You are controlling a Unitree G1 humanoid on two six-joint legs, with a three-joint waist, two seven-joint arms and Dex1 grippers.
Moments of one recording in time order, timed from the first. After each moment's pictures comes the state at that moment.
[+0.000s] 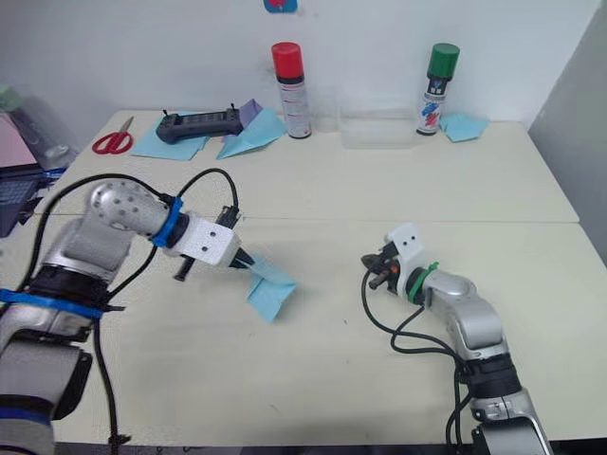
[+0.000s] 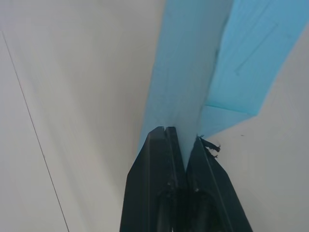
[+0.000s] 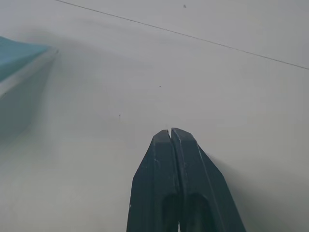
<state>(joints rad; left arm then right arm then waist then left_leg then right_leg) -0.79 0.88 -0.28 0.18 0.12 -0.11 -1.56 -0.40 -0.30 0.08 -0.07 0.27 0.65 0.61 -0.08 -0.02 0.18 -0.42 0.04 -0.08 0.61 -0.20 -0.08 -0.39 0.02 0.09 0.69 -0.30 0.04</state>
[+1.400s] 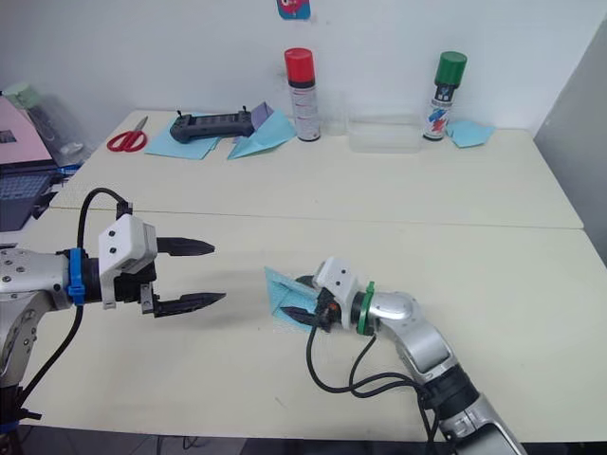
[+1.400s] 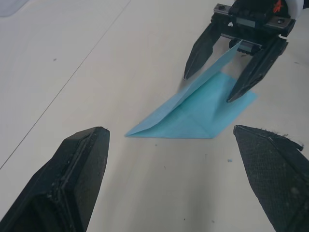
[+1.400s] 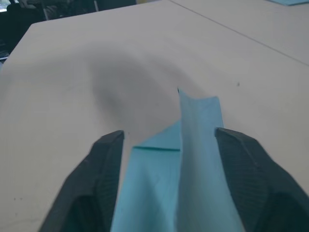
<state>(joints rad) -0.19 0.96 0.27 -0.33 -0.38 0.50 -1.21 -0.37 -0.21 0.40 -0.02 0.18 0.29 0.77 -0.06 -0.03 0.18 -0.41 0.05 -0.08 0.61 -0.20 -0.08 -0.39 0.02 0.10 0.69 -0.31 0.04</state>
